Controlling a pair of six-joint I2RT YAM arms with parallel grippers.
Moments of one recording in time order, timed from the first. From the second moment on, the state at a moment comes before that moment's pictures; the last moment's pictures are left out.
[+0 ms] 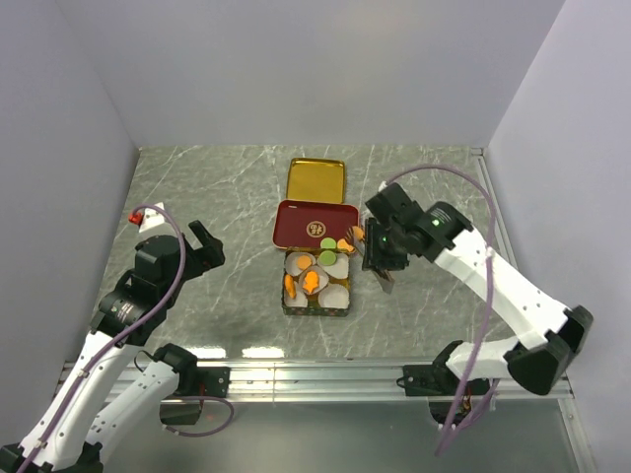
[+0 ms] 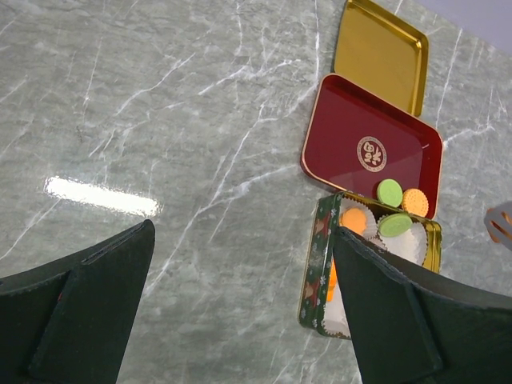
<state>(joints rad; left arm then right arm) -0.43 0.62 0.84 -0.70 -0.39 -0.62 0.71 1.31 1.40 -1.19 0.10 0.68</state>
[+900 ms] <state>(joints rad) -0.47 0.60 0.84 -0.70 -0.39 -0.63 1.04 1.12 1.12 -1.12 0.03 0.95</state>
